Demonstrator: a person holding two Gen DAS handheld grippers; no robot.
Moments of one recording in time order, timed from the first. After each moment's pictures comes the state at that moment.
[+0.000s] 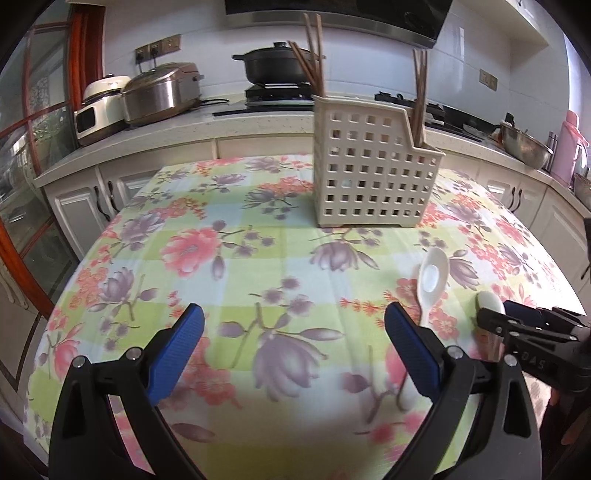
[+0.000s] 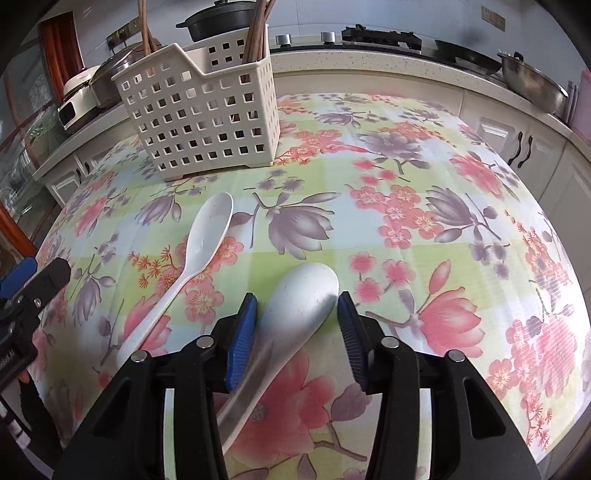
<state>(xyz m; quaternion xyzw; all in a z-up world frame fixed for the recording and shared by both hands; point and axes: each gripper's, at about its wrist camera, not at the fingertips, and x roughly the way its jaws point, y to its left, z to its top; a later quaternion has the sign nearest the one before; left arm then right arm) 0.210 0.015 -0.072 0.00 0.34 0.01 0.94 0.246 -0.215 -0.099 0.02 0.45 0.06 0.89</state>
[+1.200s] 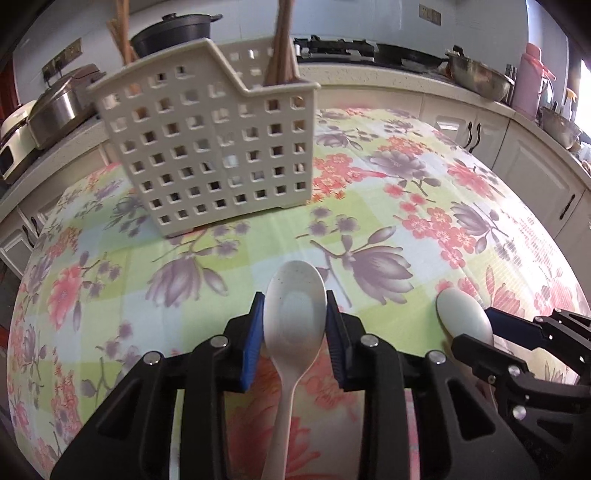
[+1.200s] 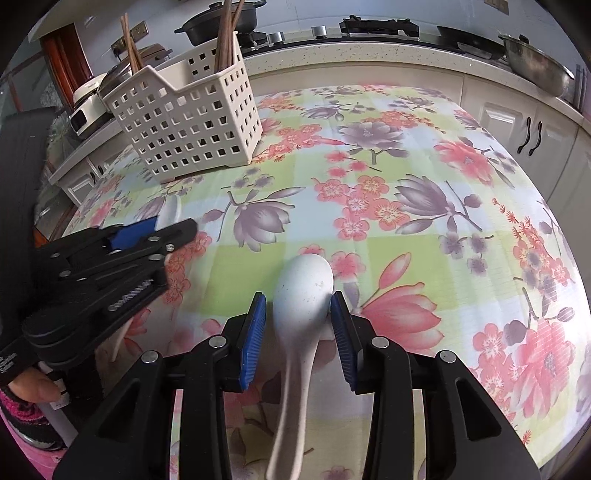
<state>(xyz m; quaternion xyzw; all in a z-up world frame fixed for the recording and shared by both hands) 0.286 -0.107 -0.099 0.06 0.41 -0.09 0.90 0.243 -0.261 -0.097 0.04 0.46 0.10 0.88</state>
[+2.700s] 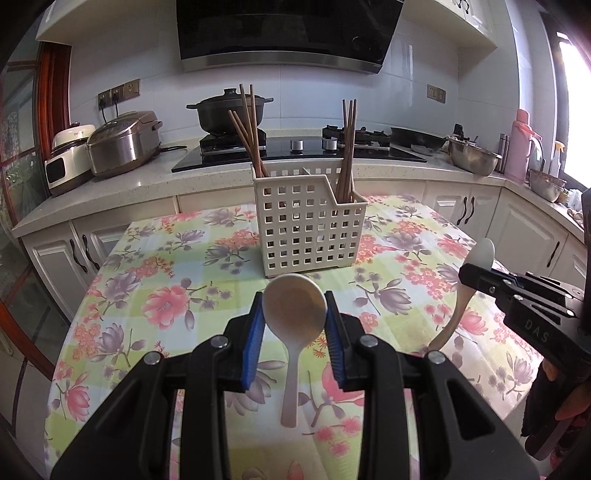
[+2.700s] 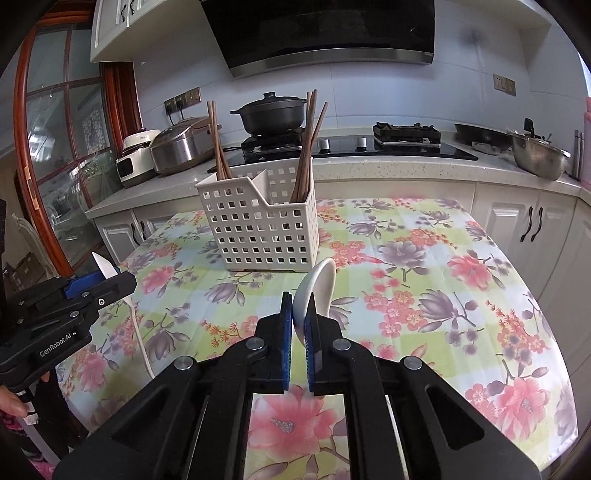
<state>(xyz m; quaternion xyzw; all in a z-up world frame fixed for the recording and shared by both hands) 0.176 -0.013 -0.008 0.03 0.28 -0.07 0.96 0.196 -0.234 -0.017 0.03 0.28 0.14 0.95</state>
